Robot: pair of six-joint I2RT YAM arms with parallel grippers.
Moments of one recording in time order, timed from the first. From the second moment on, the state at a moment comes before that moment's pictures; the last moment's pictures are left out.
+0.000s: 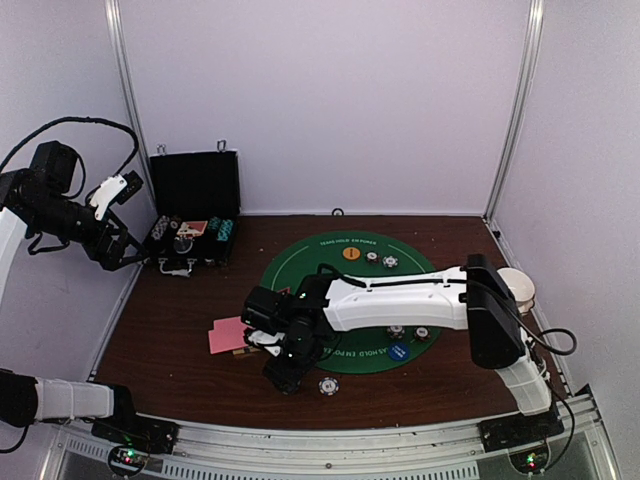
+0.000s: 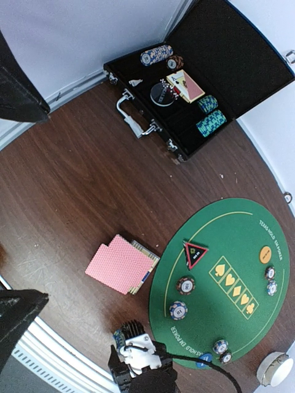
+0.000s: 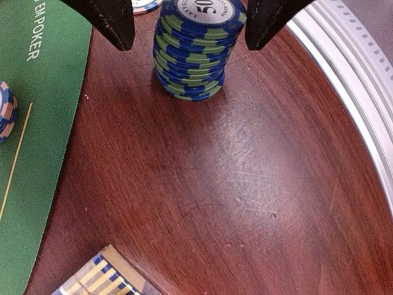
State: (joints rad) left arm 0.01 1.10 1.53 -1.36 0.39 0.62; right arm 1.25 2.27 1.93 -0.97 -0.06 0.24
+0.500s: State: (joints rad) left arm 0.01 1.10 1.53 -1.36 0.39 0.62; right arm 1.25 2.28 1.93 -0.97 -0.06 0.24
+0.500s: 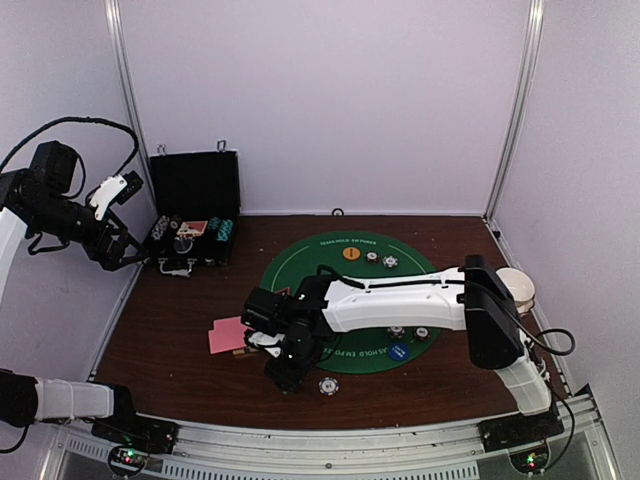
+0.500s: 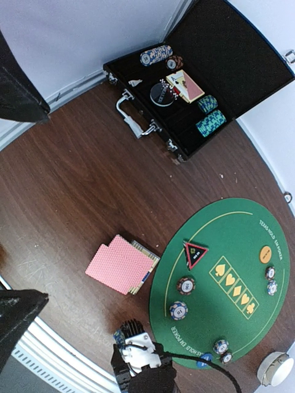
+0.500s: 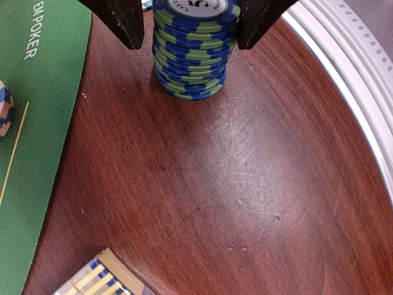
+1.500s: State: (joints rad) left arm 0.01 1.09 1.53 -1.36 0.39 0.63; right arm 1.25 2.28 2.01 -1.08 -0.03 0.21
